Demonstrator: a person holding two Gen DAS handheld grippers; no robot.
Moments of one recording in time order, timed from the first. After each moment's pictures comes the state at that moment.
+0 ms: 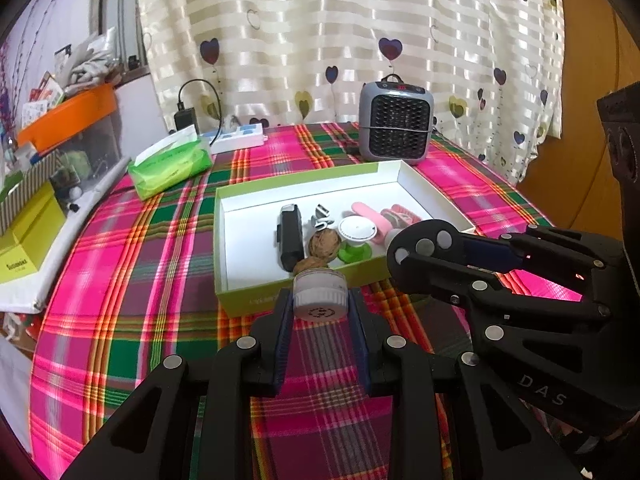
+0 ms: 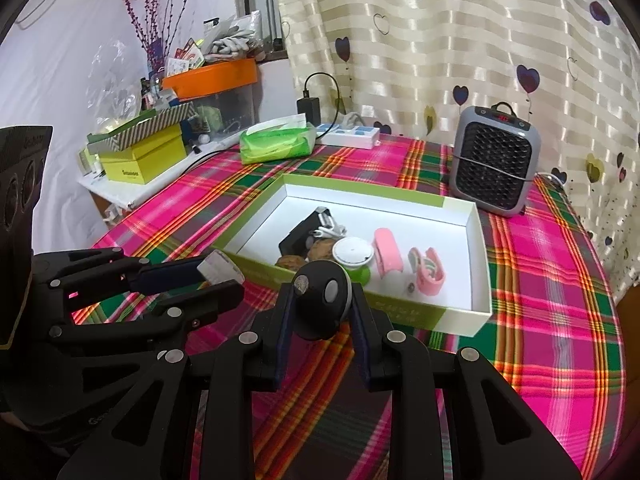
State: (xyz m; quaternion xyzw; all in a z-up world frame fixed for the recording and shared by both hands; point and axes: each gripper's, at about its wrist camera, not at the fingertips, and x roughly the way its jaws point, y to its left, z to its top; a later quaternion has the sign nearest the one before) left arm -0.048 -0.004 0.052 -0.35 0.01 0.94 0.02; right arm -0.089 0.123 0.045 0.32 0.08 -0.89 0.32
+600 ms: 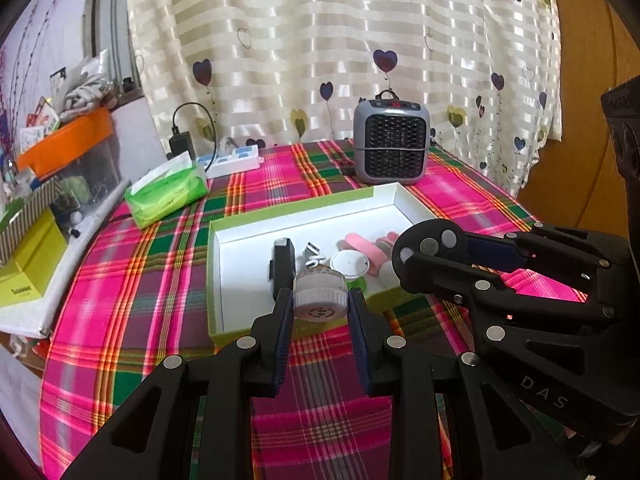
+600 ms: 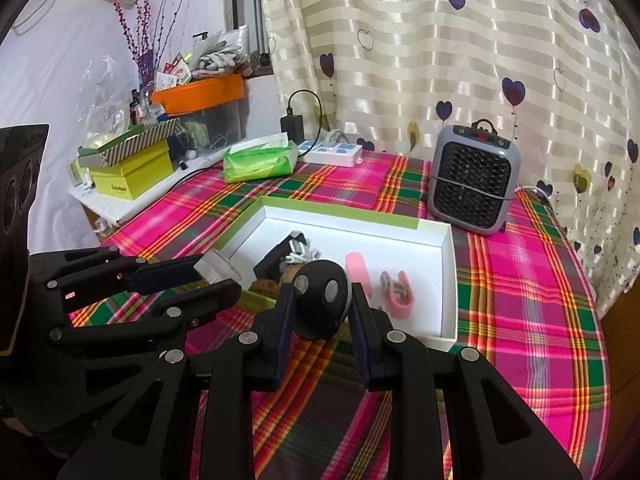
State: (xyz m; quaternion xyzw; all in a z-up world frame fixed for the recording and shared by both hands) left arm -0.064 0.008 0.067 -0.33 0.02 0.94 0.01; right arm -0.102 0.133 0.060 0.30 0.08 -0.90 0.31
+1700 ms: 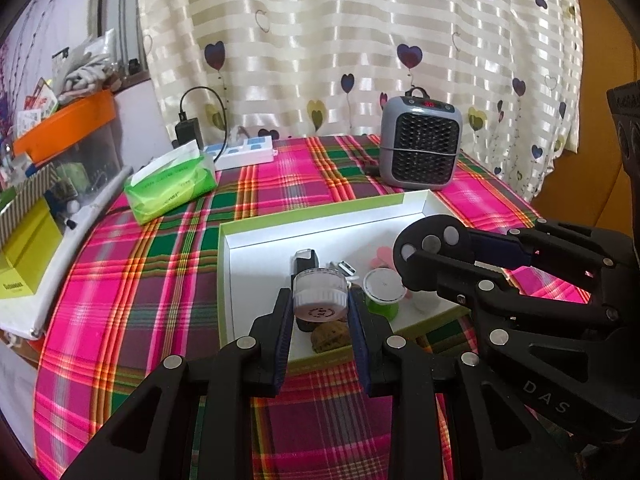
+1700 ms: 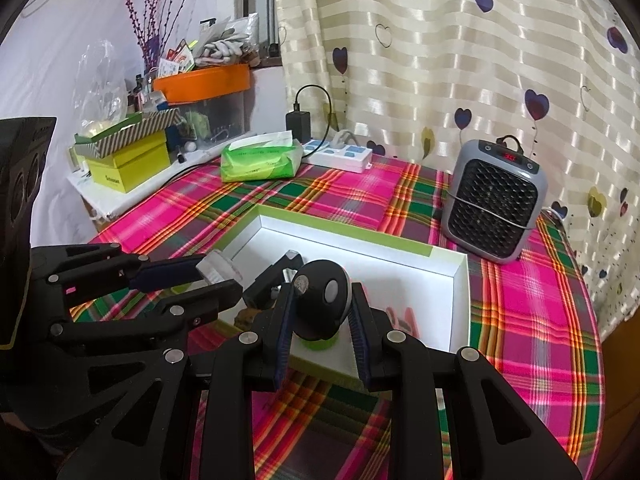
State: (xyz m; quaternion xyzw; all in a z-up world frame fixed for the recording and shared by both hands) left arm -0.102 -0.015 0.058 -0.35 0.00 0.94 0.00; right arm -0.136 0.110 0.058 0.30 0.11 -0.89 0.32
